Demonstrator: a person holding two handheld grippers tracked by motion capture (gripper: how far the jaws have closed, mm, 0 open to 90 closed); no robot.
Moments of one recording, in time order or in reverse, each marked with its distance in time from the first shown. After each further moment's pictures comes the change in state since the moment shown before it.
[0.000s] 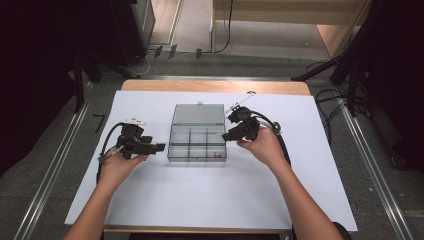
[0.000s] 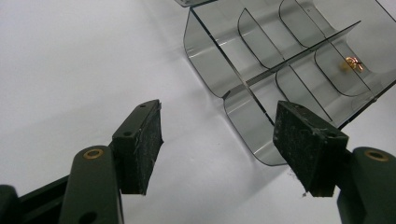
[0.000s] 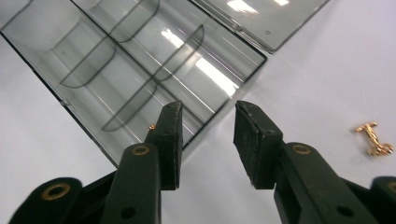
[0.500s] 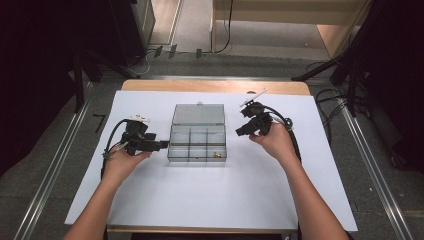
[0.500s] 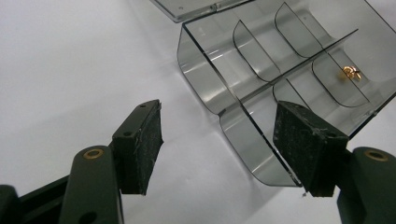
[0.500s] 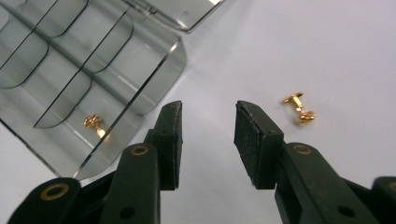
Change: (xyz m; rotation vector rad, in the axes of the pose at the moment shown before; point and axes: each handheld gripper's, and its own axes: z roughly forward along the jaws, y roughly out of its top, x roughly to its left) left arm -0.001 0.012 0.009 0.000 -0.012 0.019; right arm -0.040 -0.006 -0.007 0.024 -0.074 0.087
